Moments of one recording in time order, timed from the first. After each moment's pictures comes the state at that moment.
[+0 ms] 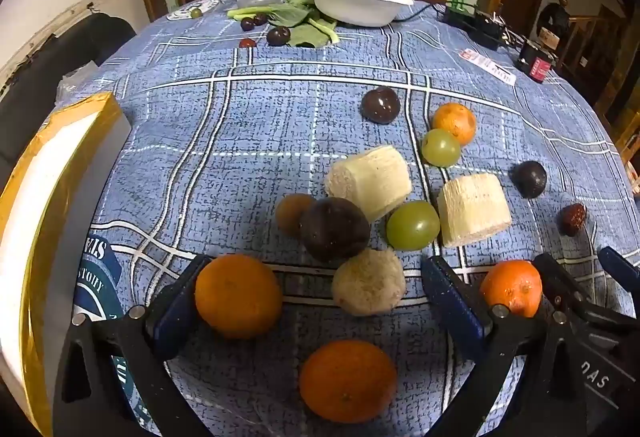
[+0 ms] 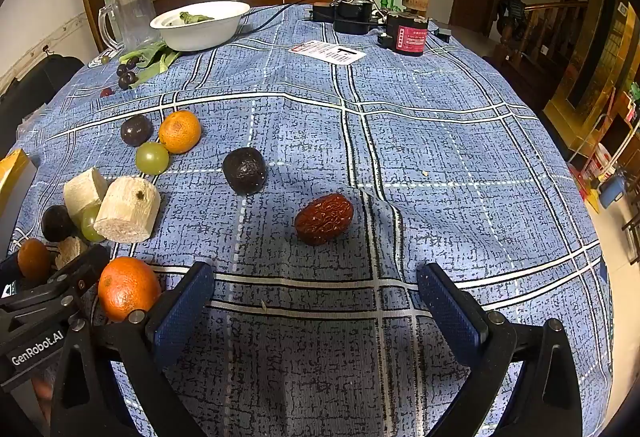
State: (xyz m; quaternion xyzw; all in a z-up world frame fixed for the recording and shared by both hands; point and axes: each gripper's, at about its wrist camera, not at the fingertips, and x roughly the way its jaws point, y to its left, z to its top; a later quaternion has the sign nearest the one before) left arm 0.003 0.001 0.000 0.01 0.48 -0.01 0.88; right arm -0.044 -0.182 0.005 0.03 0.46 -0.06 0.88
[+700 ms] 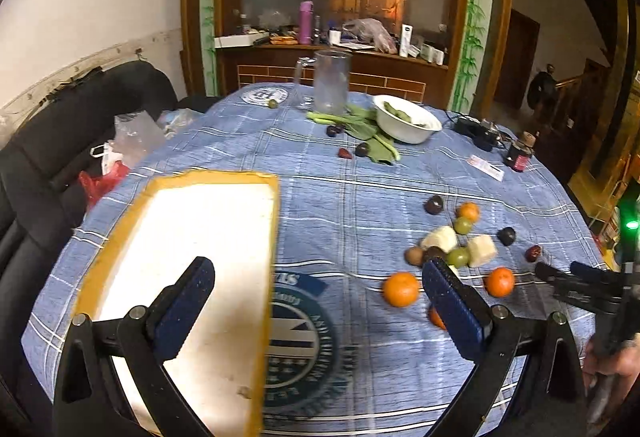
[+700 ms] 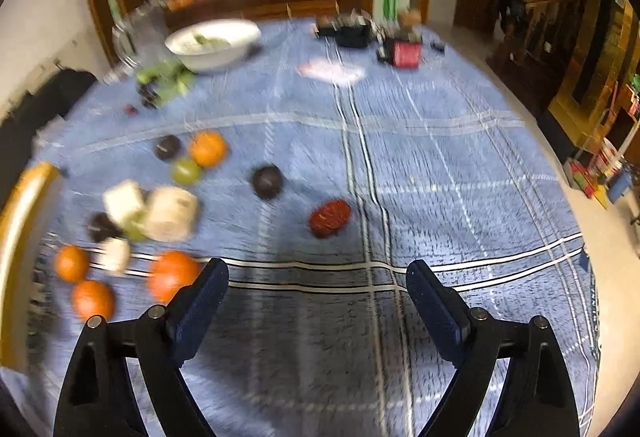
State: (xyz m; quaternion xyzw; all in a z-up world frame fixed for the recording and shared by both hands) left arm -0.089 0.131 0.107 -0.03 0.34 -0.01 0.94; right arm -0.074 -0.179 0.044 0.05 0.44 -0.04 0.90
